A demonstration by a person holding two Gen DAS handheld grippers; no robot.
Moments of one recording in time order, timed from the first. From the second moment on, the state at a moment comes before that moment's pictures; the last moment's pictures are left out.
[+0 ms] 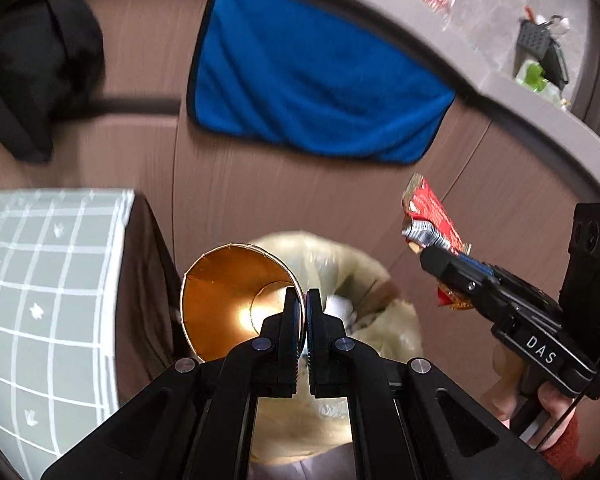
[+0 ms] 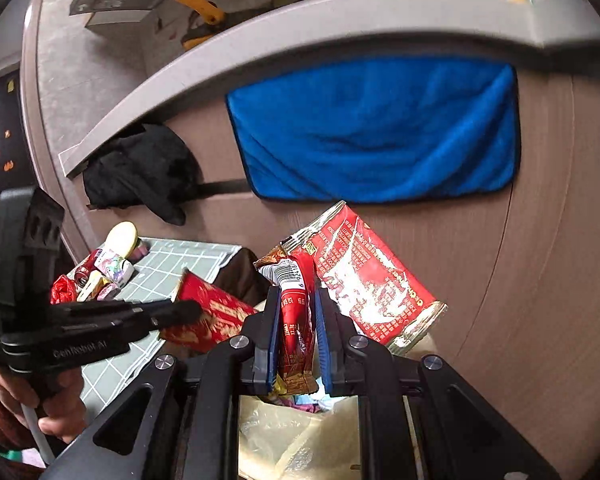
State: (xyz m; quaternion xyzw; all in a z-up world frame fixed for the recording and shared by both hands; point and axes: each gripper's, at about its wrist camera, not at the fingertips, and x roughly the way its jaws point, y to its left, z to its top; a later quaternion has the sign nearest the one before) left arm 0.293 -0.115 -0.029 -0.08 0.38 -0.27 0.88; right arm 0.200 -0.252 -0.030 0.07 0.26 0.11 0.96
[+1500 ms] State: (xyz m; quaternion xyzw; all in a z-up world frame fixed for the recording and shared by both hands) left arm 0.296 -0.081 -0.042 -0.09 0.41 -0.25 0.87; right arm 0.205 -0.249 -0.078 0.06 0.33 0.05 0.94
